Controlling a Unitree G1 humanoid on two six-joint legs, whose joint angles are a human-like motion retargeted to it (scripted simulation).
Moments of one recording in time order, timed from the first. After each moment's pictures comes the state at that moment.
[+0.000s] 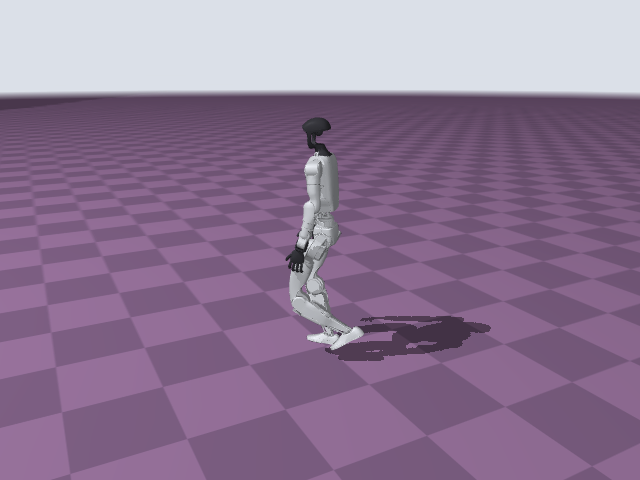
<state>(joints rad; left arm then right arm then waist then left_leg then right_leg) -0.03 0.17 -0.19 1.23 -0.17 -0.06 -0.04 -0.18 -0.21 0.21 1.25 0.09 -0.01 0.01 0.09 0.06 0.11 -0.28 0.16 0.10 1.37 -0.52 0.09 -0.27 0.16 -0.06 0.61 -0.38 0.03</state>
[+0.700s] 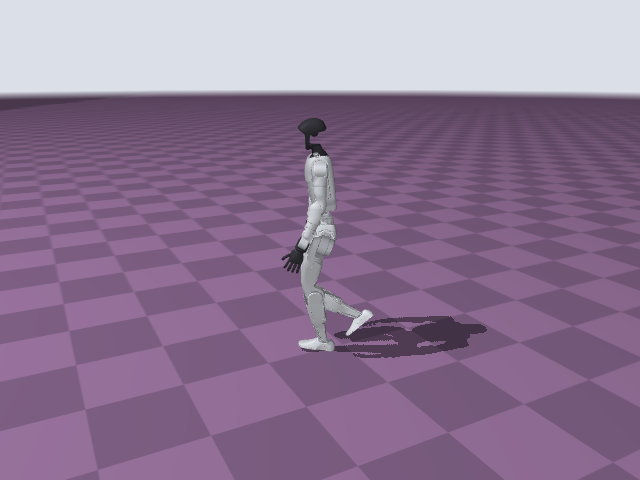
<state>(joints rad) -0.16 0.21 -0.21 1.17 -0.16 -0.06 -0.01 -0.11 -0.14 0.23 1.37 0.08 0.00 0.13 0.04 -0.26 0.14 -0.20 -0.39 0.10 0.33 -0.33 0.15 -0.23 -0.24 0.02 1.30 -0.34 0.24</state>
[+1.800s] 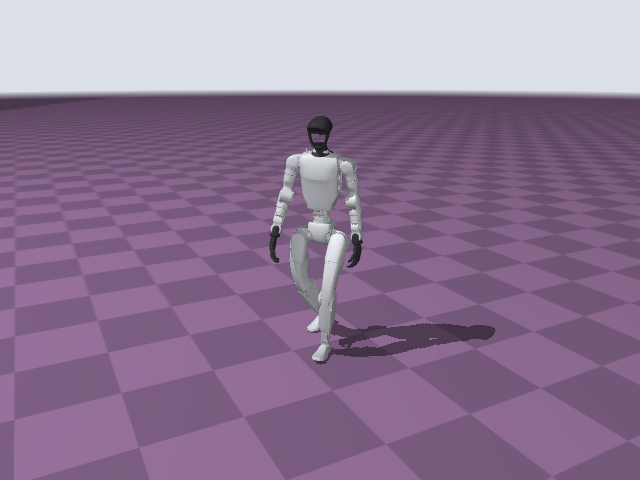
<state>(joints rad) 0.02 0.17 -0.14 1.35 -0.07 -0.01 -0.08 -0.20 -0.22 0.23 1.27 0.08 -0.01 0.08 0.09 -0.03 0.10 -0.44 -0.04 0.12 0.51 -0.38 0.02 0.09 -0.06 -0.31 0.49 -0.51 0.05</state>
